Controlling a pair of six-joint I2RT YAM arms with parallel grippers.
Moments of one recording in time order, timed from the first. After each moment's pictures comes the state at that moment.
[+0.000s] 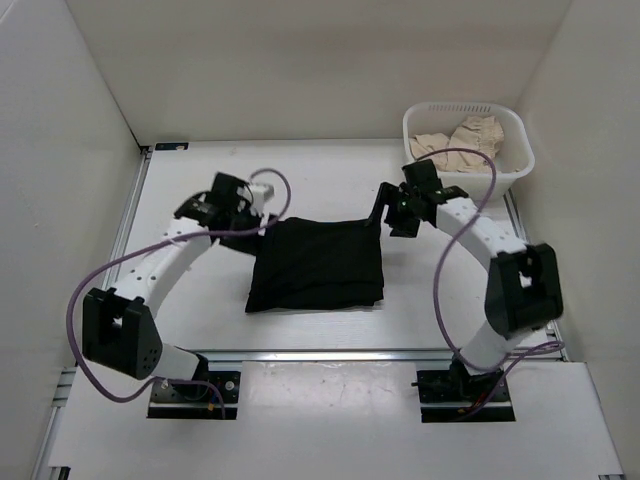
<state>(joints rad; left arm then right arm) -0.38 1.41 1.10 -0.80 0.17 0.00 0.33 1.72 1.26 -0.53 -0.22 0.56</state>
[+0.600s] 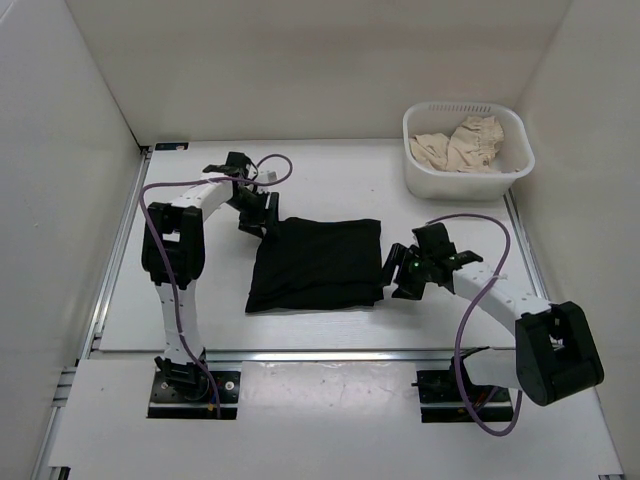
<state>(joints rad) -0.19 2.10 1.59 -0.80 0.44 -0.01 0.38 1.27 0.65 -0.42 -0.33 0.70</state>
